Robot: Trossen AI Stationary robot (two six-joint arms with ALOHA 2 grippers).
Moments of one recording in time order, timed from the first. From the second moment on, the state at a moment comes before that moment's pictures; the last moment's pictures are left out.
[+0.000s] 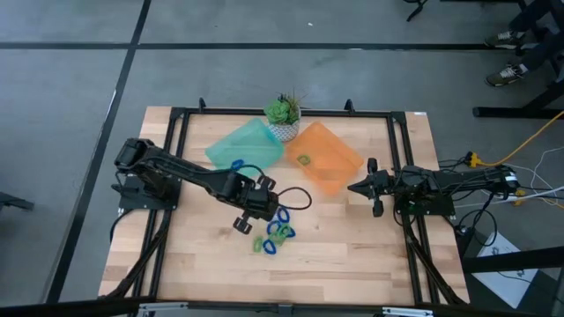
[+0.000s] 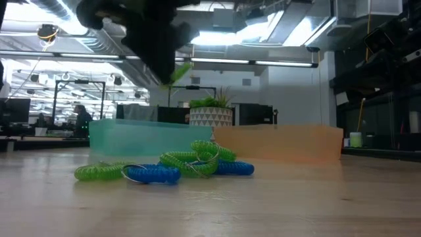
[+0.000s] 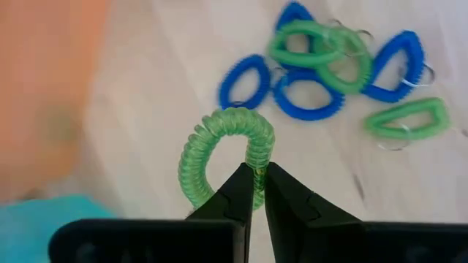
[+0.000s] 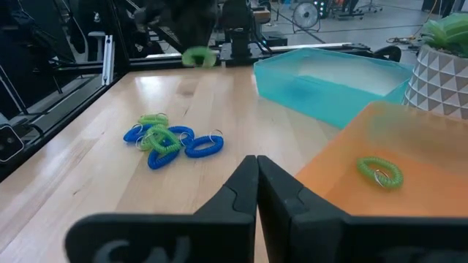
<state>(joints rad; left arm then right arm) -0.24 1.69 1.34 -0.84 -0.18 0.27 0.08 0.20 0.01 0.03 0.08 0.07</state>
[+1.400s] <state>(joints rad) 0.09 1.57 1.34 -0.43 -0.18 0.59 0.08 0.20 0.01 0.03 0.08 0.07</state>
